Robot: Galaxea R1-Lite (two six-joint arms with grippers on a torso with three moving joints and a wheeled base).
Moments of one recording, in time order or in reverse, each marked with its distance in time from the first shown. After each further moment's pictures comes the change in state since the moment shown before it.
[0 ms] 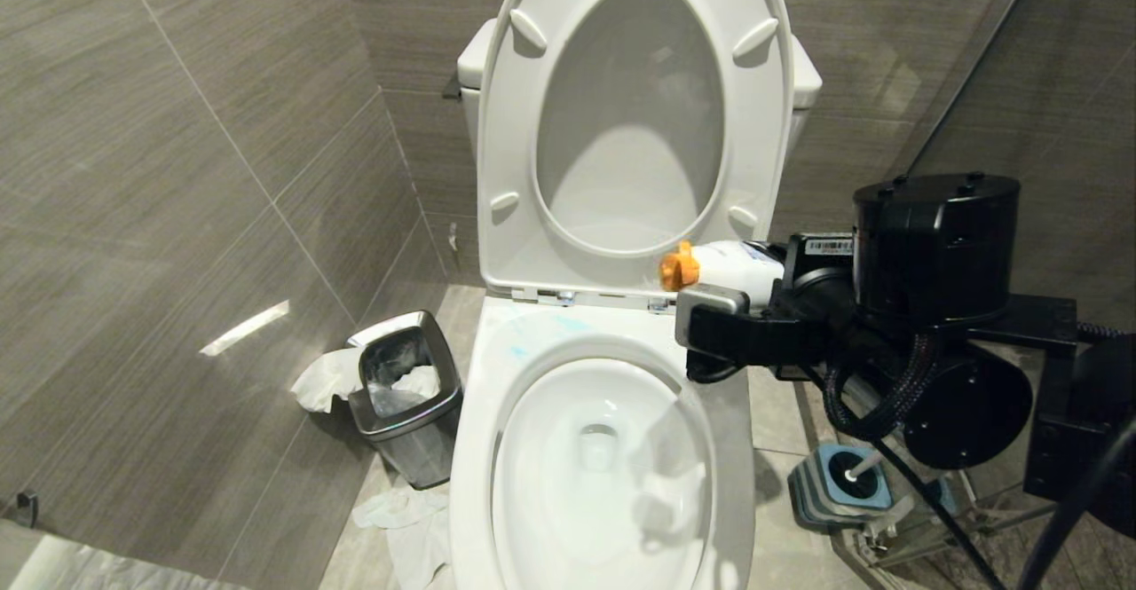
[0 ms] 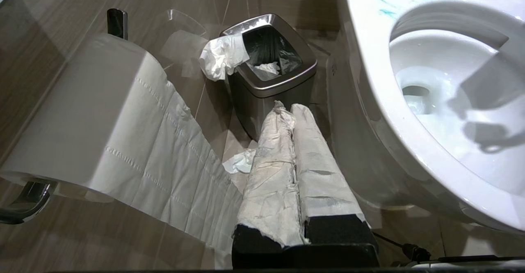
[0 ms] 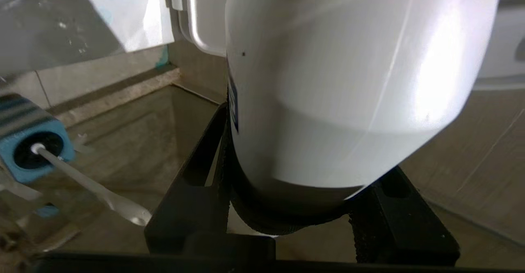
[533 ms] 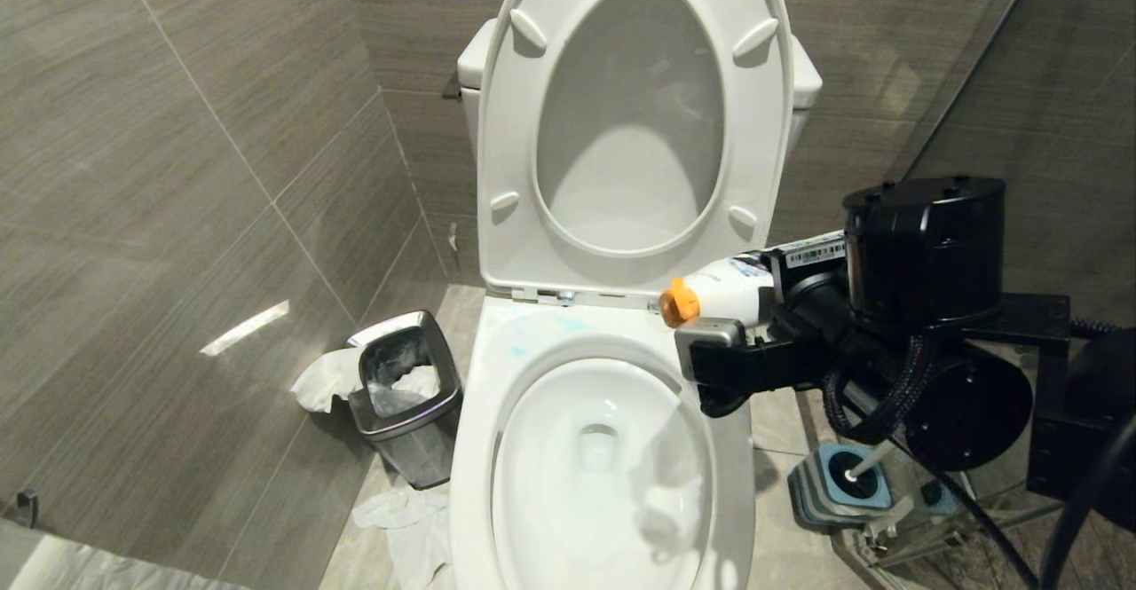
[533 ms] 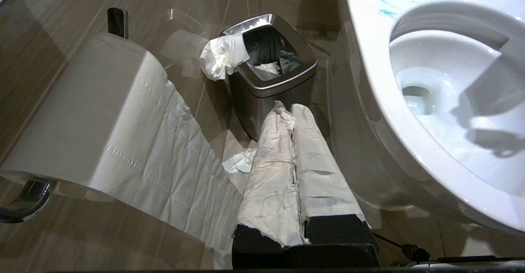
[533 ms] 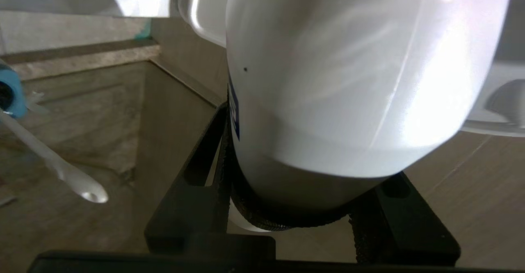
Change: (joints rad) left arm 0.000 0.000 0.000 0.000 0.001 -0.004; right arm 0.000 -0.001 -0.019 0.062 0.005 -0.204
